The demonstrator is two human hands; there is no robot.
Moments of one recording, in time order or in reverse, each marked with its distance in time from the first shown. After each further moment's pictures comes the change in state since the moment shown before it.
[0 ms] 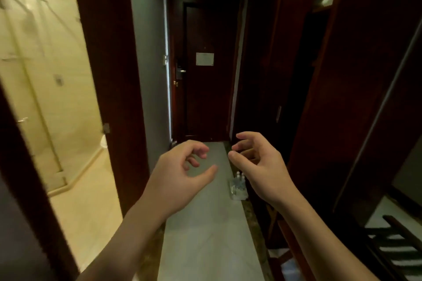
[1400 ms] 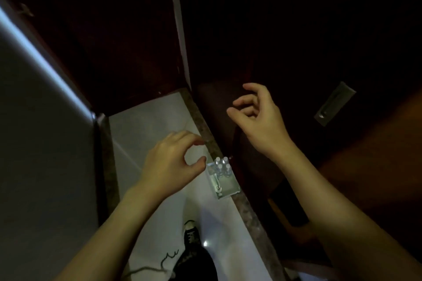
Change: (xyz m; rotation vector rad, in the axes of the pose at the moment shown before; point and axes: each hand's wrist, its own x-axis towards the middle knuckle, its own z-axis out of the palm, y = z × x) left_hand 0.740 -0.593 0.536 0.269 -0.622 0.121; right_hand 0.819 0.672 0.062 0.018 0.187 0.428
